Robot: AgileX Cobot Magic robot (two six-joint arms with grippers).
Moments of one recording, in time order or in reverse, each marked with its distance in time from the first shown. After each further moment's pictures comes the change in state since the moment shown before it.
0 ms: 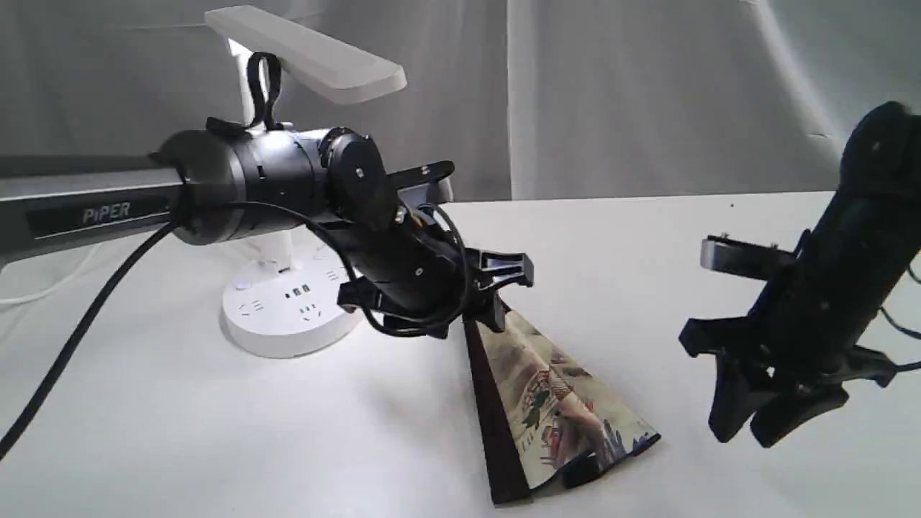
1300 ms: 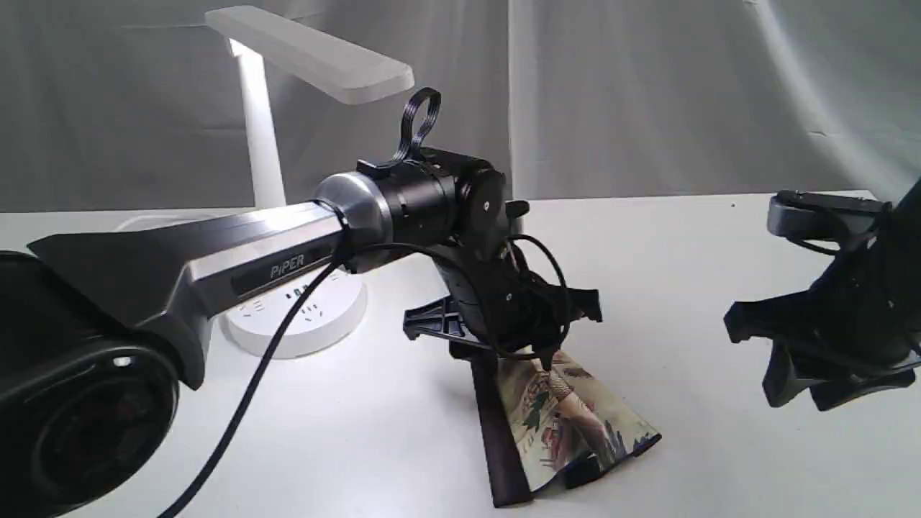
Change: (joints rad) left arm -0.112 0.273 -0.399 0.227 0.275 -0.328; right arm 0.000 -0.254 0.204 -0.146 -0.264 0.169
